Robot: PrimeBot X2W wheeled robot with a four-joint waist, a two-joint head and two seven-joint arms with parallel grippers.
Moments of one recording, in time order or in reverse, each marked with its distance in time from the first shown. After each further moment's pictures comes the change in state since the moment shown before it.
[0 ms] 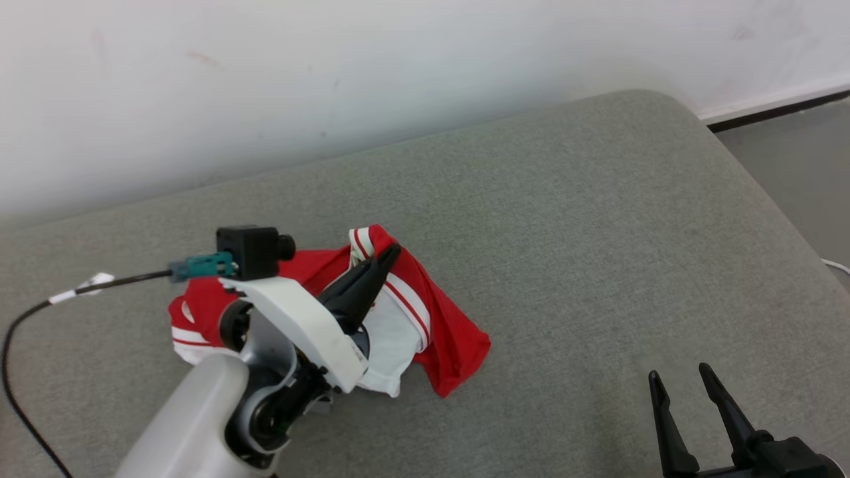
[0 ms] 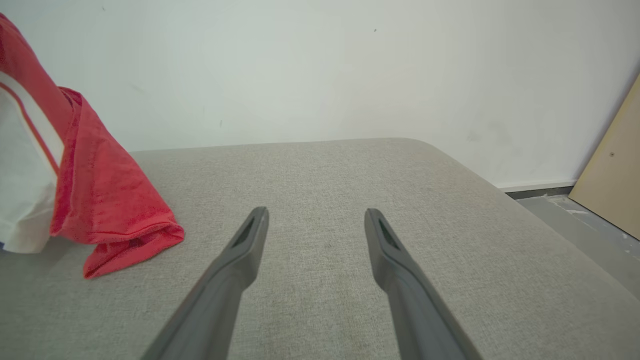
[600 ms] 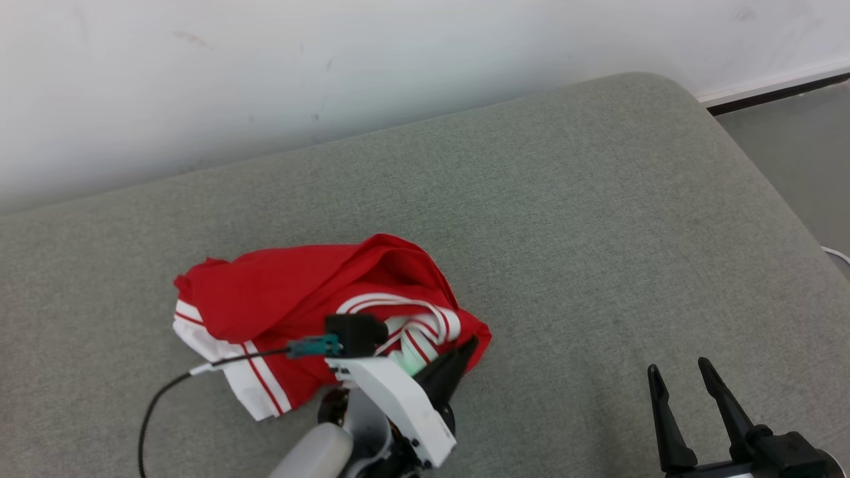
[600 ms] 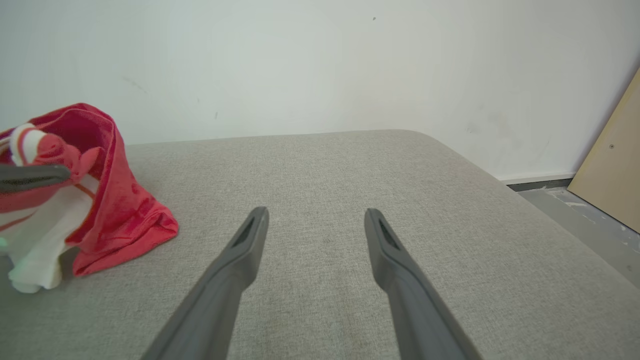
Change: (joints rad) left arm 0.065 -0.216 -0.115 0.257 -0.008 -0.025 -0.118; right arm -0.008 0.010 -0.008 0.004 0.003 0.000 0.000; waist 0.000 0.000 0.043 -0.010
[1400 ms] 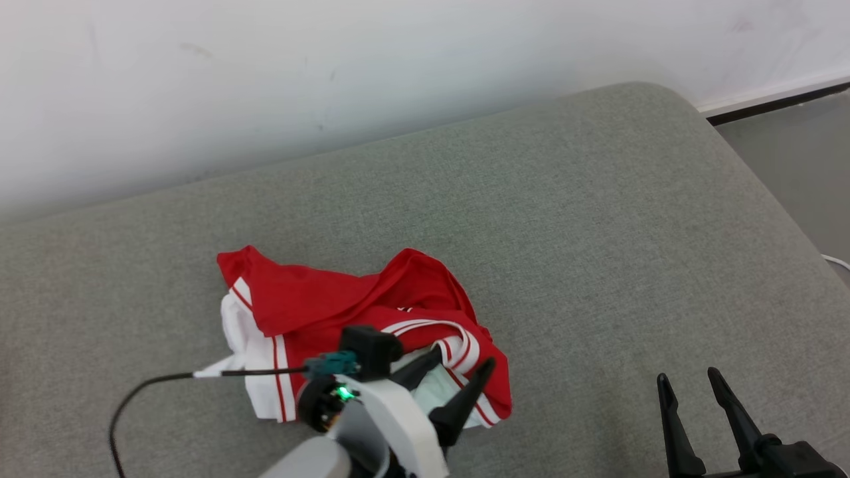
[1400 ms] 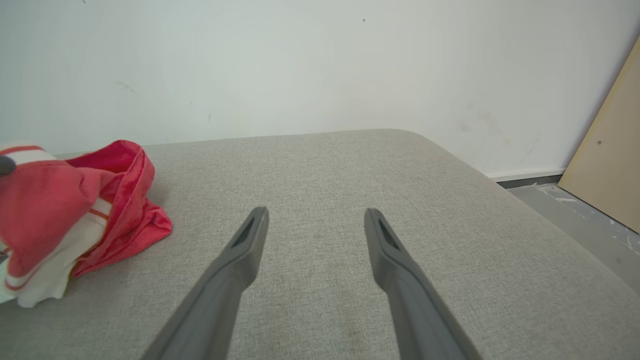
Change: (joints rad) left arm -0.019 0.105 -0.201 -0.062 0.167 0.054 -0.081; right arm 0.016 0.002 -0.019 0.002 0.001 0.000 0.000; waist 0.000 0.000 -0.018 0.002
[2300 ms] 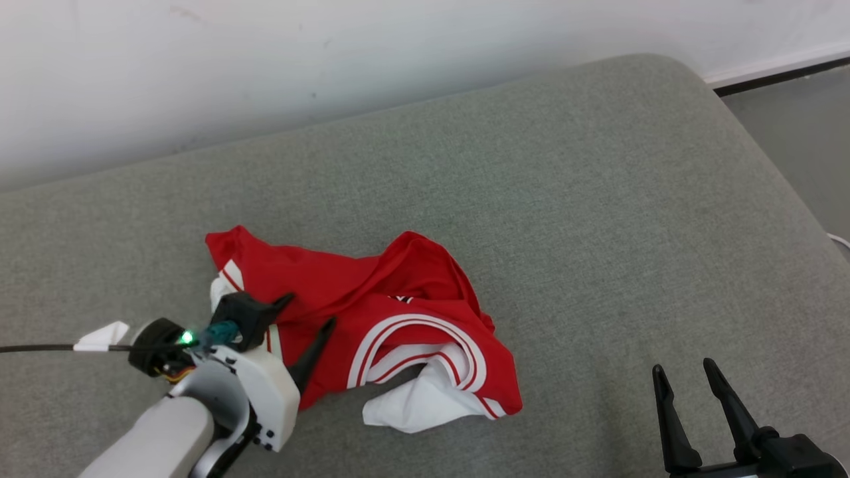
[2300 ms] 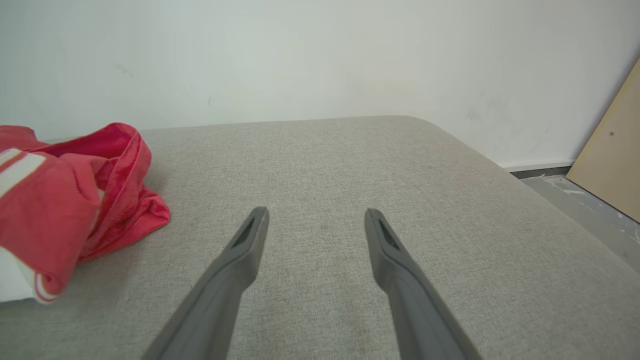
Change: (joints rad) left arm -0.060 0.350 0.052 -0.001 0.218 0.064 0.004; right arm -0.010 0.000 0.010 -0.015 0.005 0.000 0.000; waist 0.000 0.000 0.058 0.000
